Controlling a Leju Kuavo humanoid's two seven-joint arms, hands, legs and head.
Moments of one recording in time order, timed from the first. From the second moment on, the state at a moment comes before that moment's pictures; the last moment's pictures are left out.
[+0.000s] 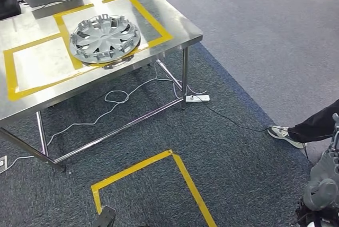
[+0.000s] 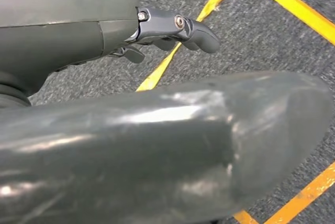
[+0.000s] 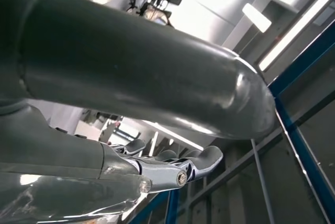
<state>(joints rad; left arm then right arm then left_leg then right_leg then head) -0.08 -0.15 0.51 -0.21 -0.76 0.12 -0.34 0.23 -0.13 0.00 -2.05 0.27 -0.29 -0.63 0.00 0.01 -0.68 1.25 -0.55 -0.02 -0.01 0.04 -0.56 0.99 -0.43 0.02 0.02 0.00</state>
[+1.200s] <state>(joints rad) -0.09 -0.14 0.51 -0.21 -0.76 0.12 -0.34 0.20 -0.13 0.00 -2.05 0.27 -0.29 -0.62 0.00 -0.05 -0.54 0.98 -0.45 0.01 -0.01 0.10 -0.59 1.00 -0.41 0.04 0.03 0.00</state>
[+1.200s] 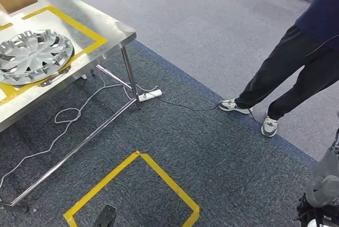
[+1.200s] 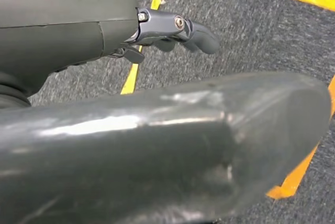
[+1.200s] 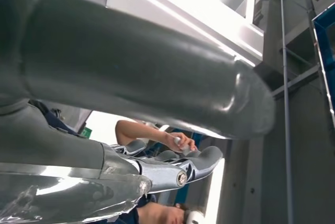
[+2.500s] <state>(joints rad) -0.09 -0.15 0.51 -0.21 -0.78 0.10 -0.33 0.15 -0.13 0.13 -1.79 0.34 -0.14 -0.46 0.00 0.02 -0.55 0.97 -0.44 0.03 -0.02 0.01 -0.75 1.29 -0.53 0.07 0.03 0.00</state>
